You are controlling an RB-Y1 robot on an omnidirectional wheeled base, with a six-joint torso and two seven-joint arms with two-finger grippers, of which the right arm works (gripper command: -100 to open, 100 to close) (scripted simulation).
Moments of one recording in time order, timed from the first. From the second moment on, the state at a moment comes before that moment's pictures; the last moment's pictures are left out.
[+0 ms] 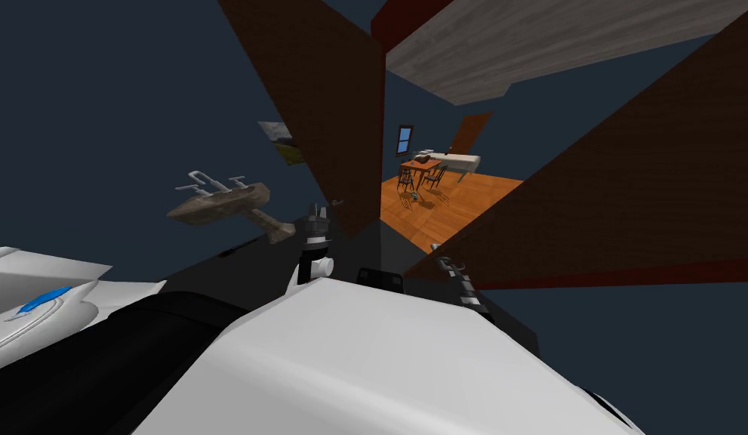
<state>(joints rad) 0.10 -0.46 -0.08 -0.37 0.17 -1.34 -0.52</state>
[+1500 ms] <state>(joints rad) 0.07 -0.48 -0.06 -0.31 0.15 -1.40 -0.51</state>
